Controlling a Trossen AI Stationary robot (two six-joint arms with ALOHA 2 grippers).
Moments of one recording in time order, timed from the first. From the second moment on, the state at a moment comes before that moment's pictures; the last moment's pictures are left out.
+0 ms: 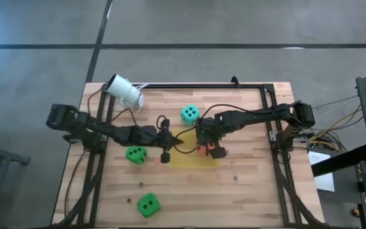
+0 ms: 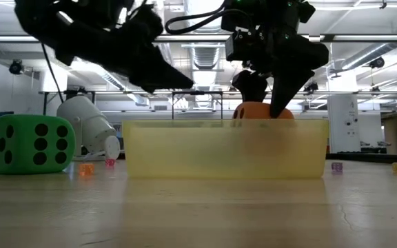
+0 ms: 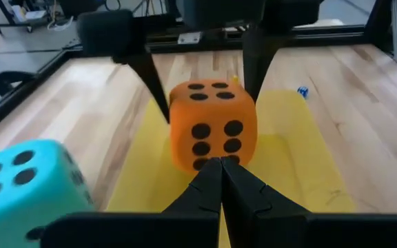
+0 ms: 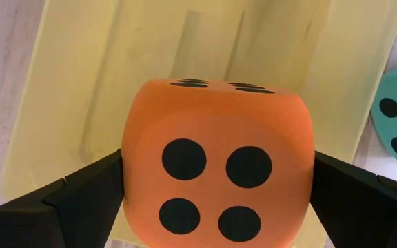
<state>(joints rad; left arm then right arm) -0.07 1.53 0.62 0.55 -0.10 0.02 -0.02 1.72 1.25 -0.80 -0.09 -0.26</state>
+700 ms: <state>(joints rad) -0.07 1.82 0.91 0.55 -0.10 -0.04 -0.02 1.71 1.26 -0.79 -0.09 -0.27</state>
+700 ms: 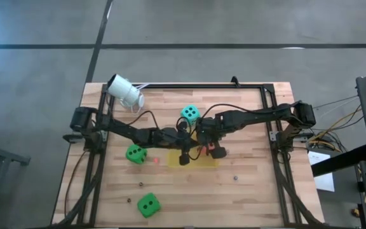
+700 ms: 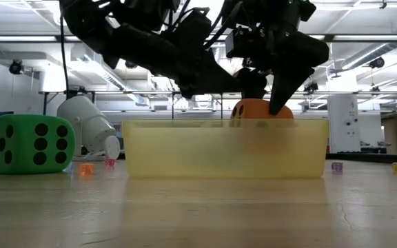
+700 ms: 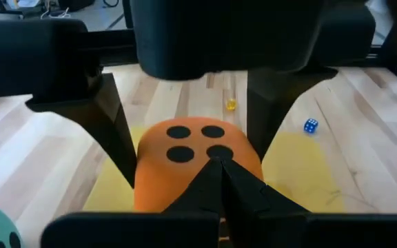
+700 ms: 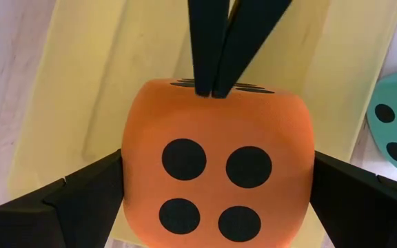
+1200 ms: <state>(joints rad) -0.05 1.88 0.93 0.59 -0.11 -0.05 -0.02 1.71 1.26 -0.79 -0.09 -0.26</state>
